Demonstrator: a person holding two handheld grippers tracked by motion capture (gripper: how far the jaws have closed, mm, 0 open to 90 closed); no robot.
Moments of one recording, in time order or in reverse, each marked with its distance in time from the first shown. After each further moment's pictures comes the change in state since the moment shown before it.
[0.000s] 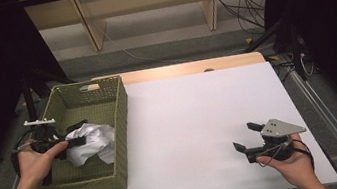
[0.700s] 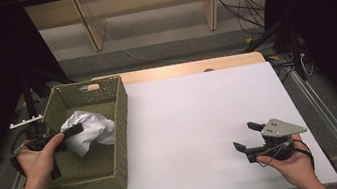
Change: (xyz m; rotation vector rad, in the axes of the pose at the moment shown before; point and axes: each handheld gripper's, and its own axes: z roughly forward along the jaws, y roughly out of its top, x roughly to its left) left arm -0.008 0.002 -0.008 -0.264 -0.020 -0.134; right arm 0.000 0.000 -0.001 -0.006 -0.002 0.001
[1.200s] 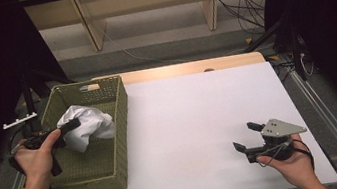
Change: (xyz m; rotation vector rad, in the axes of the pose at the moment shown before) left arm -0.008 0.007 -0.007 -0.086 -0.013 -0.012; right arm 0.001 0.000 0.000 -0.001 0.002 0.003
